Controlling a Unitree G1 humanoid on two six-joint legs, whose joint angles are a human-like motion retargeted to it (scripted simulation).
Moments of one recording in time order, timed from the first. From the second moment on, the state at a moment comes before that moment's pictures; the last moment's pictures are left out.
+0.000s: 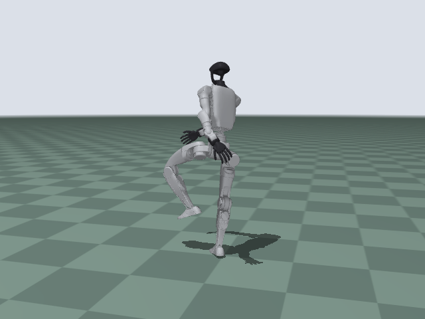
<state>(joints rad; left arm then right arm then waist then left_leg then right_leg) 0.27 0.16 0.40 1.70 -0.42 0.37 0.07 -0.72 0.01 0.00 0.97 -0.54 -0.13 0.35 0.26 -0.04 0.17 -1.01 0.46 0.53 1.61 -0.18 0.16 -0.04 -0.03 -0.15 -0.01 0.09 -0.11</state>
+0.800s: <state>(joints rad) -0.06 0.05 0.13 1.70 -0.26 0.12 0.07 -0.05 -0.14 -0.11 1.58 -0.45 0.28 0.07 0.01 -0.05 0.05 -0.08 0.07 0.55 0.56 0.06 -0.05 0.08 -0.06 -0.31 0.08 0.01 -0.09</state>
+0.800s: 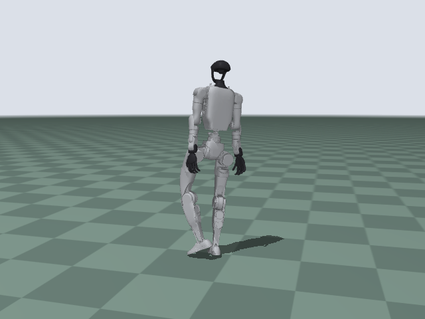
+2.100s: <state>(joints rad) 0.22 0.09 0.21 1.70 -0.44 0.12 0.23 -0.68 0.10 -0.12 1.01 -0.42 0.14 0.47 0.25 0.02 0.35 -0.81 0.61 0.41 1.62 -0.11 0.24 0.09 0.07 -0.08 0.10 0.10 -0.16</state>
